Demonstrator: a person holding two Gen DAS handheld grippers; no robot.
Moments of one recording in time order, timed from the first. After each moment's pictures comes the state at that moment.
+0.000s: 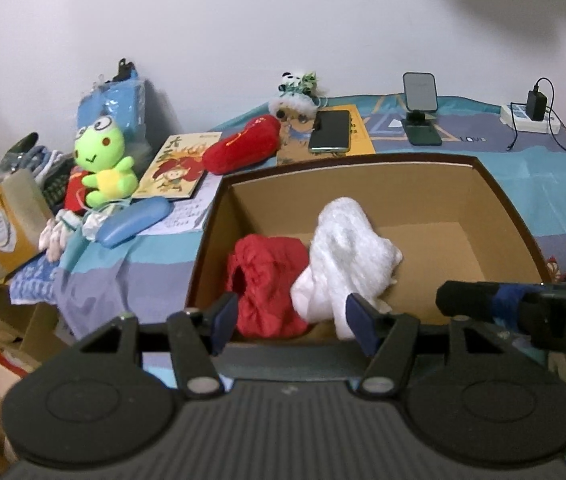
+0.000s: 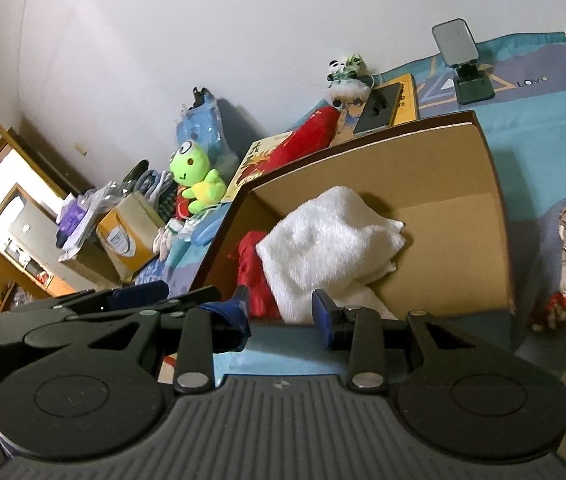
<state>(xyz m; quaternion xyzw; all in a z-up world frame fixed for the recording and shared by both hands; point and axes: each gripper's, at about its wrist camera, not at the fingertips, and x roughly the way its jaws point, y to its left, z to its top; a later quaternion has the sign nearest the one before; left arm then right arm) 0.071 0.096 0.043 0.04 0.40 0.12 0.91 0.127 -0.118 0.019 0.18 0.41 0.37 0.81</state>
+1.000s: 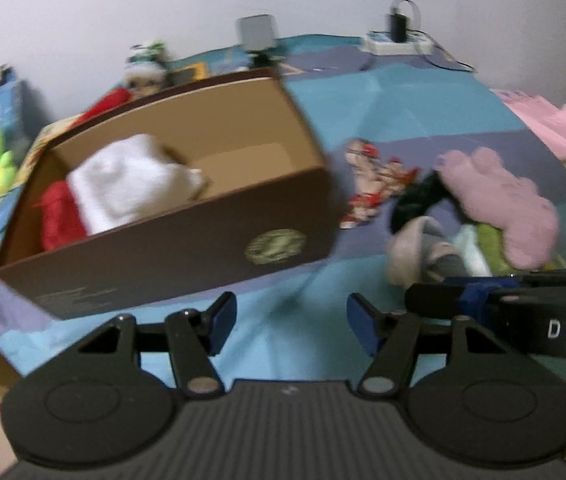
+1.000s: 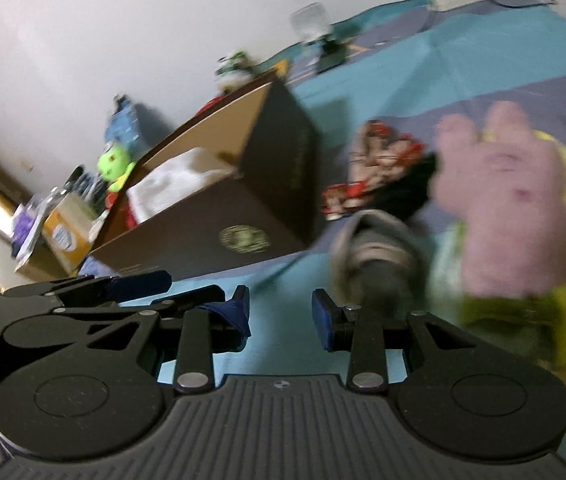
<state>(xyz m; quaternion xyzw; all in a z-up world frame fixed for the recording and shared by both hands) 0.039 -0.059 -0.022 0.06 0.44 -0.03 0.89 0.068 -0.267 -0.039 0.19 0.44 0.27 0.83</state>
